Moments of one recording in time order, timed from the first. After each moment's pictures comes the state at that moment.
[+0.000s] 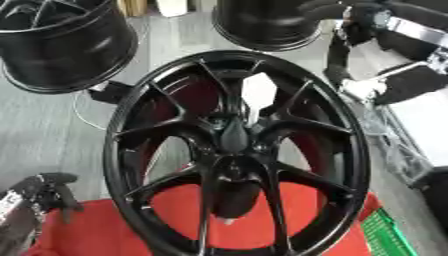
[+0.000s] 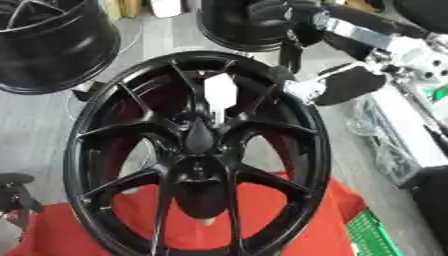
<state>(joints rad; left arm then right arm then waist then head) -0.09 0.07 0.21 -1.86 0.05 0.00 -0.77 -0.73 -0.79 0.24 -1.73 -0.01 -0.12 0.51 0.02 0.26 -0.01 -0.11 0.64</state>
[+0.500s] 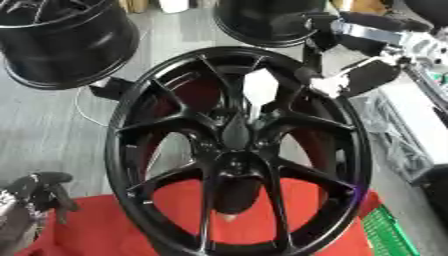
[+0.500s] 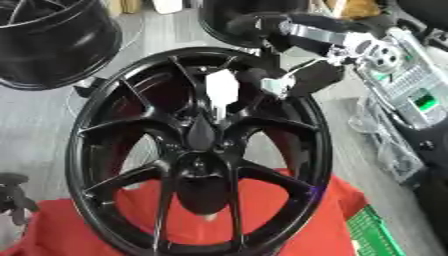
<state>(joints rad) -0.09 0.08 0.20 -1.86 0.06 0.00 -0.78 -0.78 -0.74 0.27 -1.61 0.05 -0.12 0.63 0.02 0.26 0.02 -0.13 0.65</state>
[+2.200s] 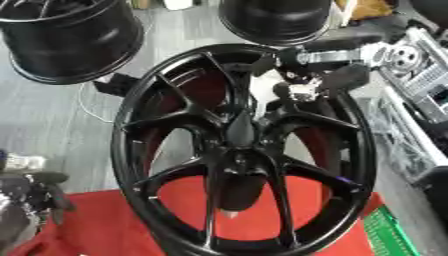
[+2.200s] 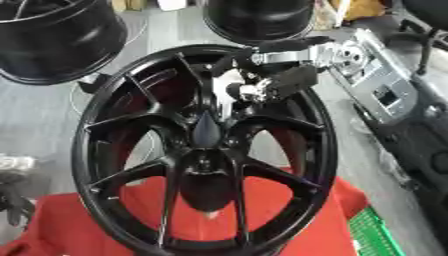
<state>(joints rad) -0.09 0.08 0.19 -1.86 0.06 0.00 -0.79 -0.82 -0.70 0.32 -1.58 0.20 -0.13 0.86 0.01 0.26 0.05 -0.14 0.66</state>
